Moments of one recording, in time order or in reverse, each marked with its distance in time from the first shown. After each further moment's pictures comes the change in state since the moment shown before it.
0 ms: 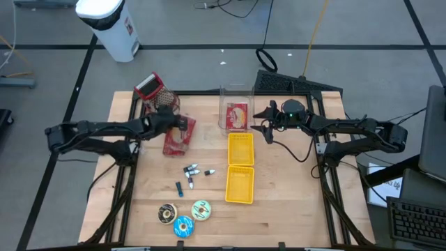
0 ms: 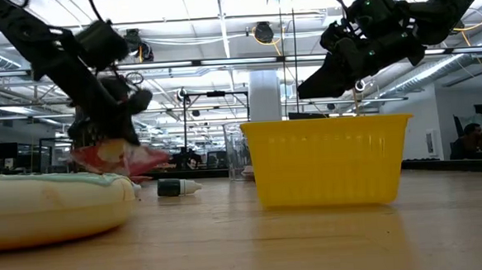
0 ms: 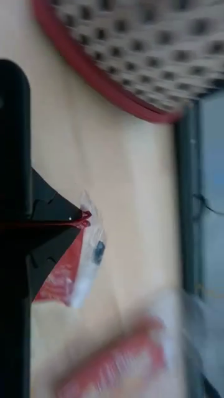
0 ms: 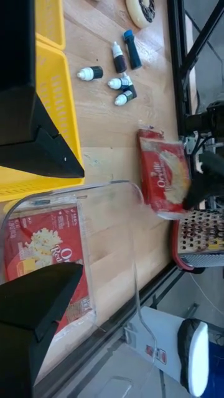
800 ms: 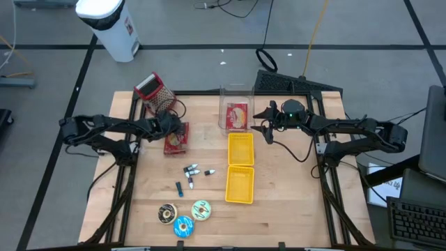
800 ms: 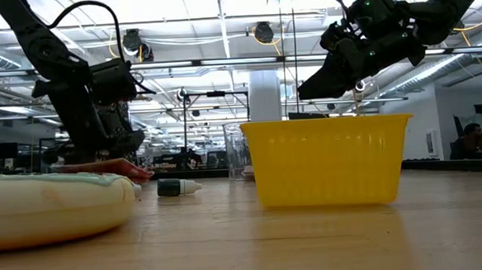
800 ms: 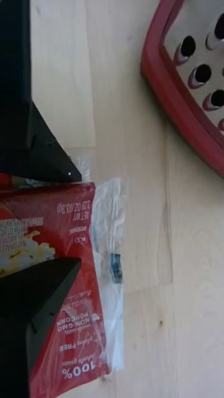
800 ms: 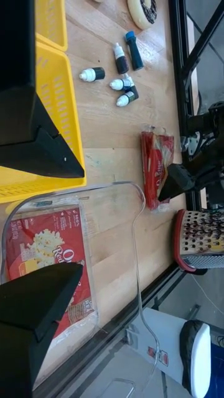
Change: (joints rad) left arm 0.026 0.244 0.001 -0.197 0.004 -0.257; right arm 0.000 0.000 0.000 -0.013 -0.003 -0.001
